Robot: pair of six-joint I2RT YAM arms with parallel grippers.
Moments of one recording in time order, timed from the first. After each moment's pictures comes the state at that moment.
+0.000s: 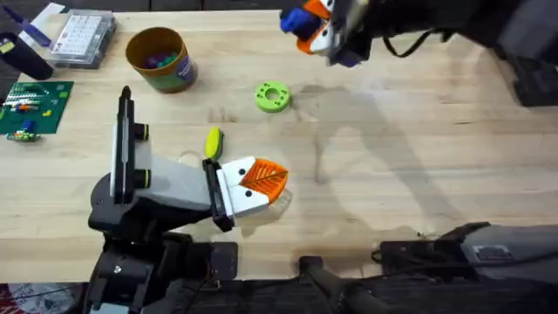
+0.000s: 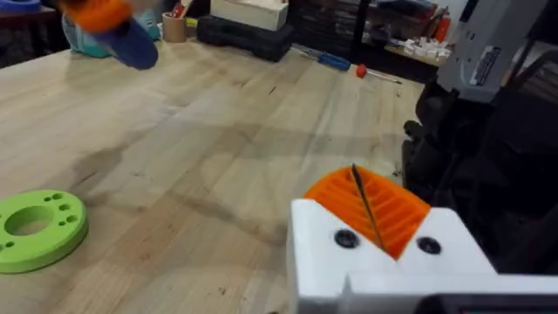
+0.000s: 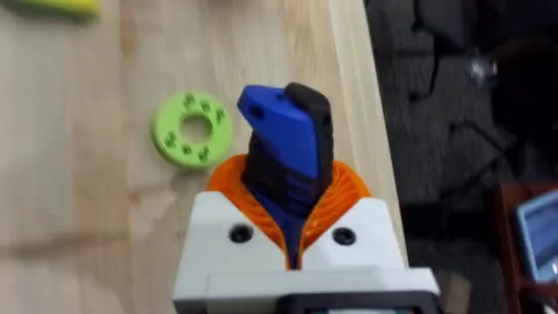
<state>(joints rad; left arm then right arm) -0.12 0.00 0.01 -0.12 1.13 -0.08 0.38 1.52 1.26 -0.41 -0.48 -1.04</state>
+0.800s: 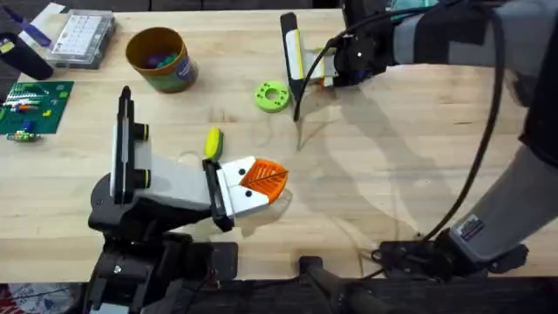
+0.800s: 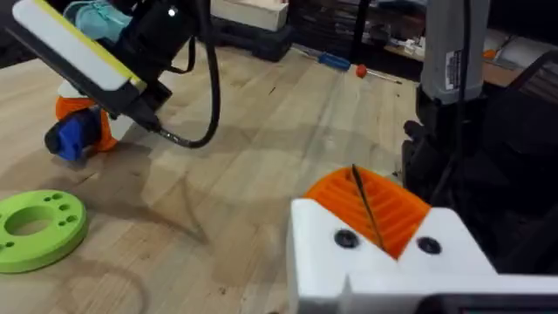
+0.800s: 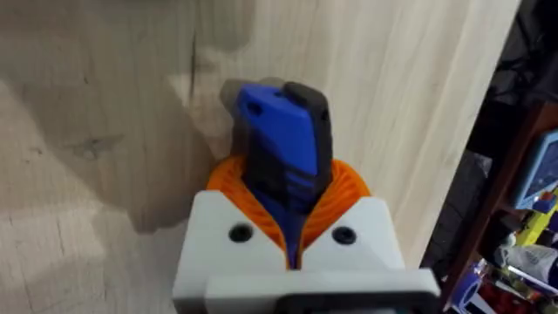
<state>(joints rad) -0.12 0.00 0.01 -0.12 1.13 -0.08 0.33 1.97 1.26 -0.25 -0.04 -1.40</state>
